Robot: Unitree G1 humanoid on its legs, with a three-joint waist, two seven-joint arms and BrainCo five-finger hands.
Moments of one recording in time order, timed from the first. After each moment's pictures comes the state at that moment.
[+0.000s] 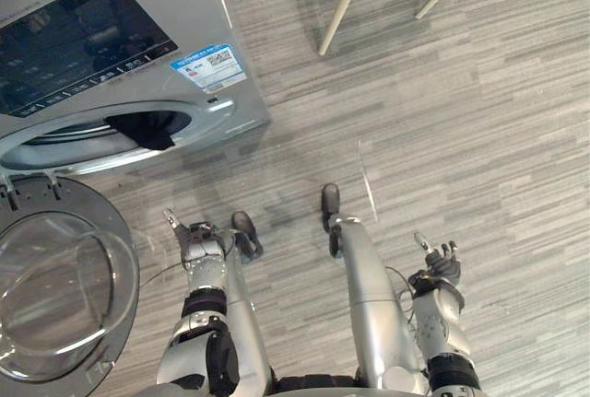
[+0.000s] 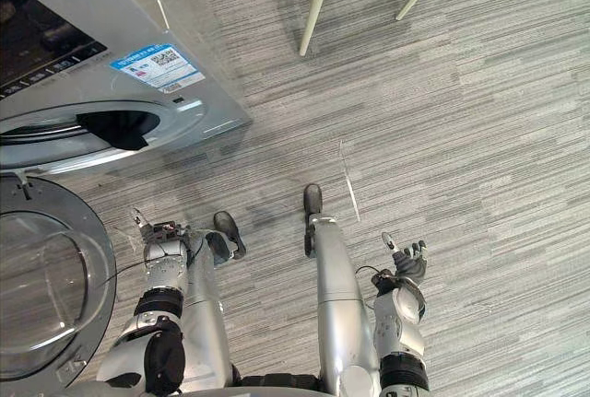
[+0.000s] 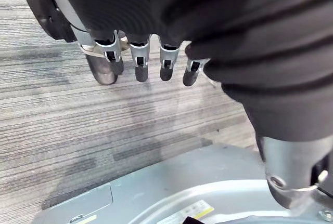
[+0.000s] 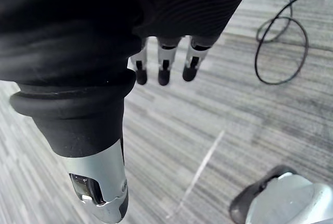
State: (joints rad) left arm -0.46 -0.01 0.47 0.72 -1.23 -0.20 0.40; right arm -0.07 0.03 -0.27 0.43 0.50 -0.11 -0.37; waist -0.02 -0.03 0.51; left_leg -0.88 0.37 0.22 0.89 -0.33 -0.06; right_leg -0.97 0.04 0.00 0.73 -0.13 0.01
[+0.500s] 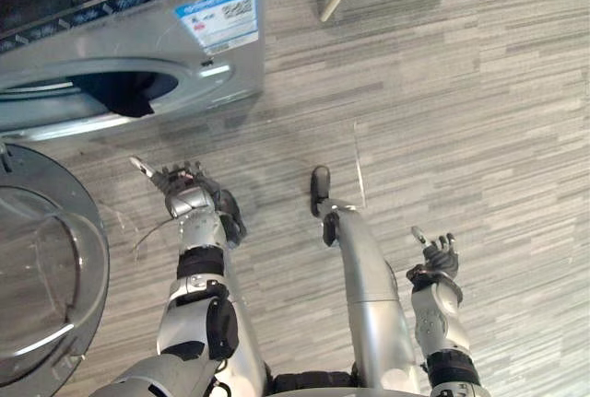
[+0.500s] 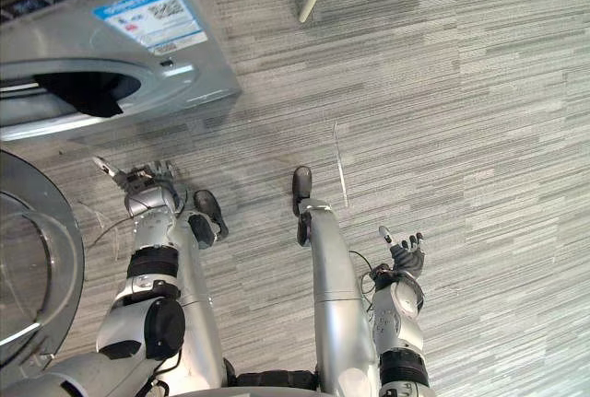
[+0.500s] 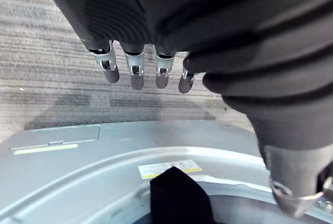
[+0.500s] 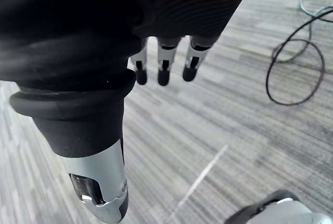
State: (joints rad) left arm -0.66 0.06 0.42 0.52 -1.41 -0.35 0.42; right arm -0.08 0.03 -0.23 0.38 0.50 -0.10 -0.37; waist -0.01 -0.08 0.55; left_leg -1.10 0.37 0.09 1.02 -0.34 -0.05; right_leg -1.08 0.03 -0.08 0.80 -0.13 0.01
